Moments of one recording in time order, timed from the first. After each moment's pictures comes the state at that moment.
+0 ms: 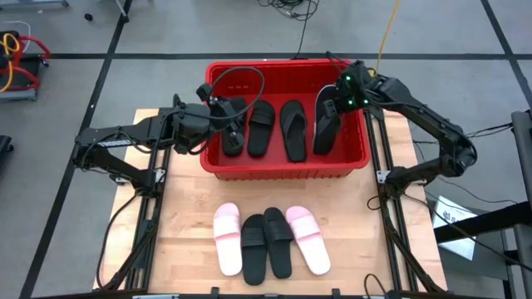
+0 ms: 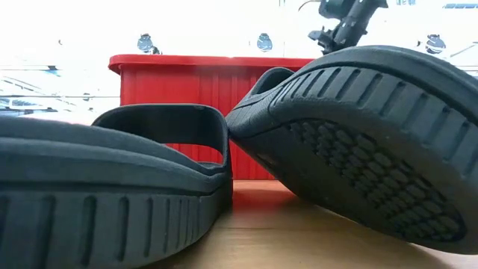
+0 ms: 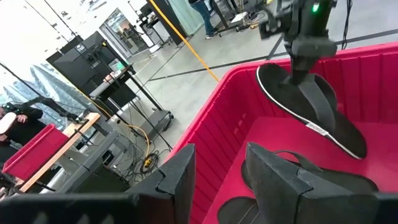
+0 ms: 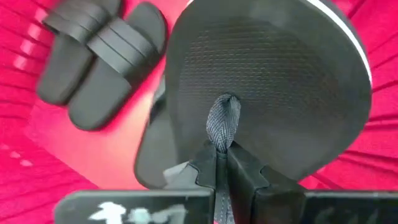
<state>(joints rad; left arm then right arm) 0.04 1.34 1.51 -0.44 -0.73 0.35 -0.77 1.35 1.37 -0.98 -0.05 0.38</state>
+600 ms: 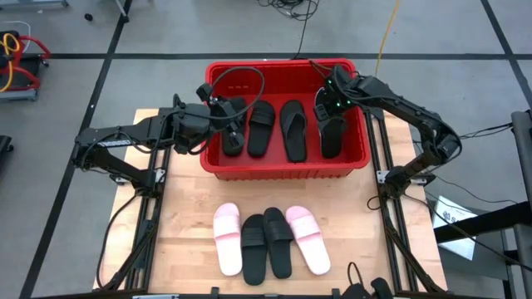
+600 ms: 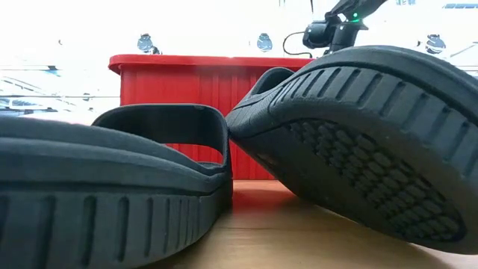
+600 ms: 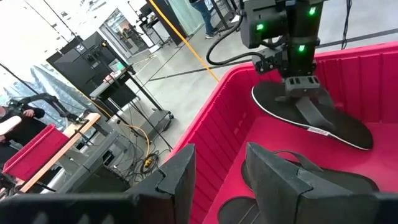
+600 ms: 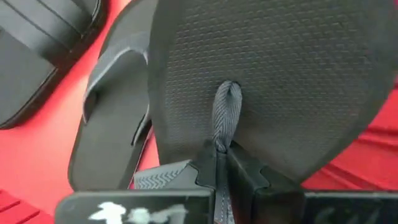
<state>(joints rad) 0.04 1.34 1.51 -0.44 -0.73 0.35 -0.77 1.53 1.37 -0.99 0.06 0.33</state>
